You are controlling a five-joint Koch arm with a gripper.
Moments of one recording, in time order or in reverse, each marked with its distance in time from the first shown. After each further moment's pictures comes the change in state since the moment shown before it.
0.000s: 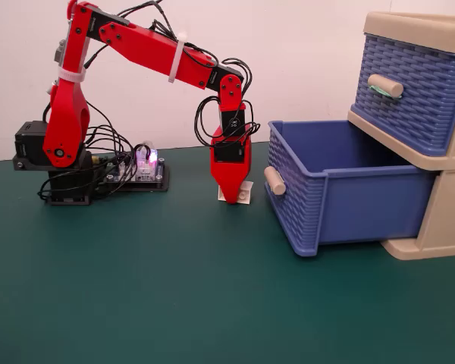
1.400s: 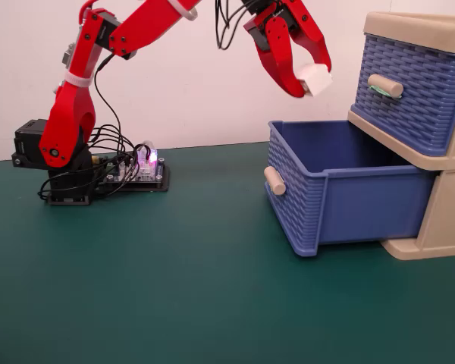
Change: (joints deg) arm 11.4 -7.1 -67.9 26.2 49.8
